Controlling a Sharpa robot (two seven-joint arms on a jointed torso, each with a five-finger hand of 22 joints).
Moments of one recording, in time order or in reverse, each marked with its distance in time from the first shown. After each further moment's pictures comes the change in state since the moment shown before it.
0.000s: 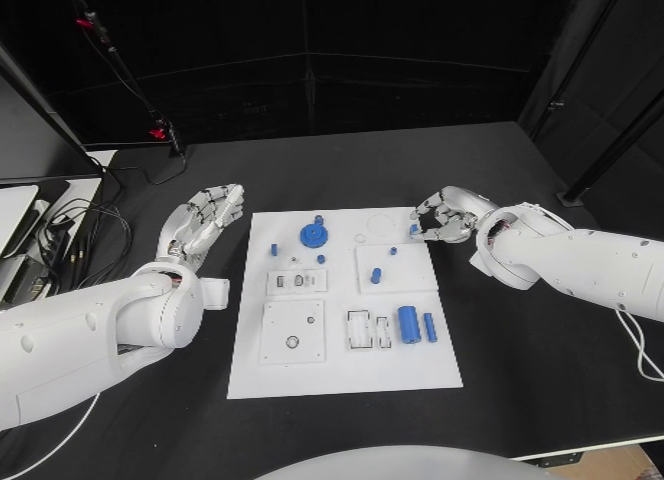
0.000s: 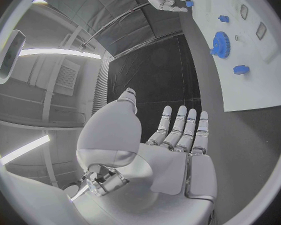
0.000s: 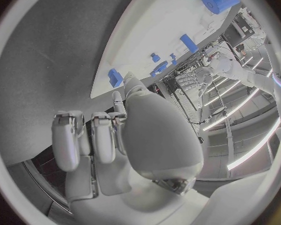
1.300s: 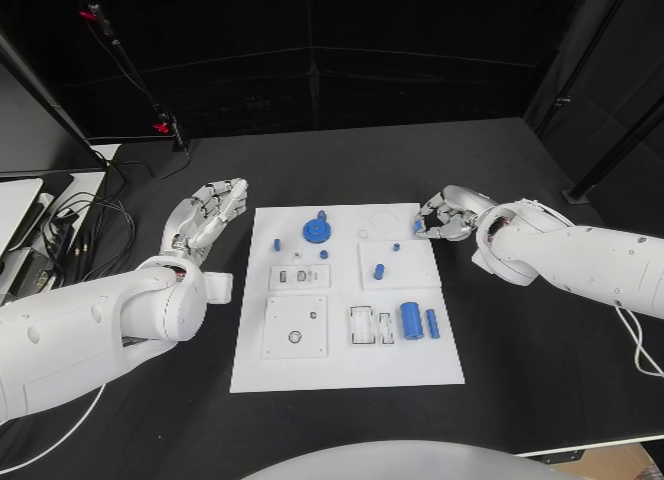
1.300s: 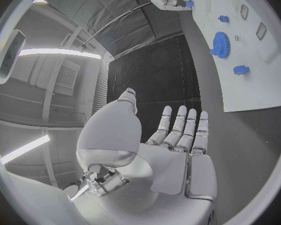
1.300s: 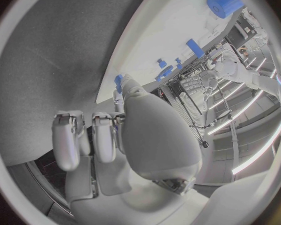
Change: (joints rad) left arm 0.000 0.001 0.000 -0.002 0.000 0.002 0.000; left_hand 0.000 0.000 0.000 0.000 0.003 0.000 0.000 0.000 -0.001 0.000 0.000 0.000 0.000 0.000 0.000 0.000 -0.001 0.000 0.000 0.000 0.000 0.001; right arm 0.000 0.027 0.000 -0.028 -0.020 0.035 -0.051; right_hand 0.022 0.022 0.025 -0.003 0.004 0.065 -0.024 0.006 0.003 -0.003 -0.018 0.000 0.000 0.000 -0.008 0.000 0.000 0.000 0.000 0.000 0.000 0.000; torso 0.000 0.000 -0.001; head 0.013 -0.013
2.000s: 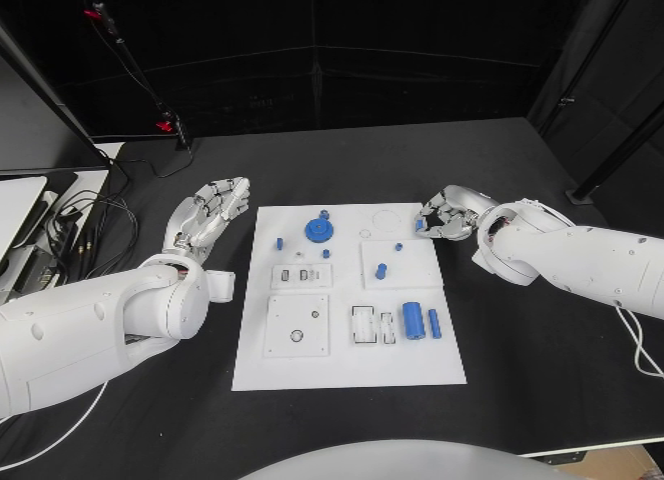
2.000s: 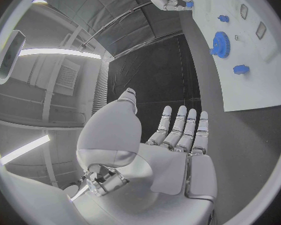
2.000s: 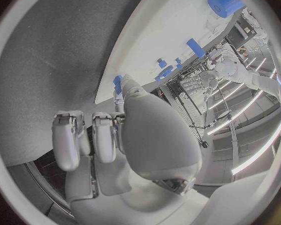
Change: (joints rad) left arm 0.000 -0.001 0.000 0.000 0.000 0.000 0.000; left_hand 0.000 0.000 0.000 0.000 0.000 0.000 0.000 0.000 0.000 0.000 0.000 0.000 0.000 0.000 0.000 0.000 0.000 0.000 0.000 0.000 0.000 0.000; right arm 0.000 0.011 0.000 -0.010 0.000 0.001 0.004; right_hand 0.007 0.007 0.007 -0.007 0.000 0.036 -0.002 0.009 0.002 0.003 -0.003 0.000 0.000 0.000 -0.007 0.000 0.000 0.000 0.000 0.000 0.000 0.000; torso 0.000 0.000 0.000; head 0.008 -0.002
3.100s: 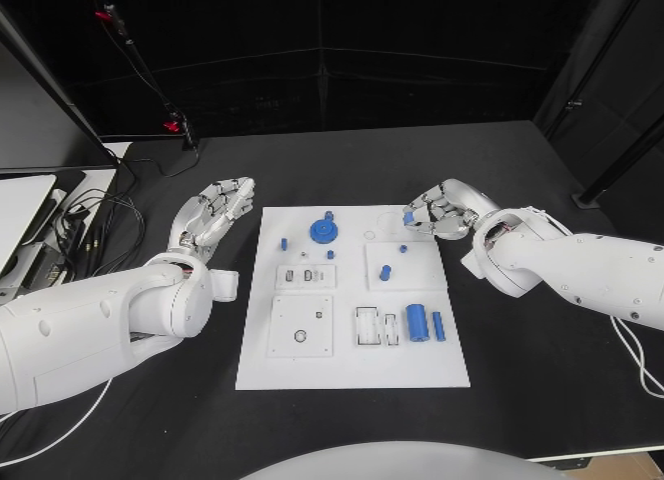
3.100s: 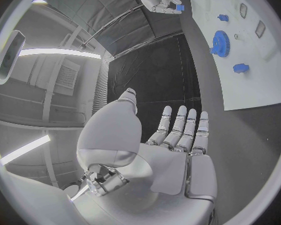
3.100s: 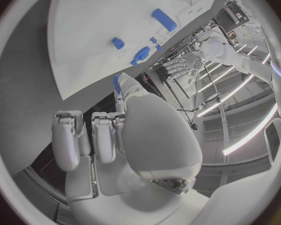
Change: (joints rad) left arm 0.000 -0.002 0.000 -0.001 0.000 0.000 0.000; left_hand 0.004 0.004 0.000 0.000 0.004 0.000 0.000 0.000 -0.001 0.000 0.000 0.000 0.000 0.000 0.000 0.000 0.000 0.000 -0.004 0.004 0.004 0.000; right arm 0.004 -0.036 0.002 0.174 0.128 -0.161 0.063; right_hand 0.011 0.062 0.034 -0.057 0.119 0.090 0.007 -0.001 0.000 0.000 0.015 0.000 0.000 0.000 0.008 0.000 0.000 0.000 0.000 0.000 0.000 0.000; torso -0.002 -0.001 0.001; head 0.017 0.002
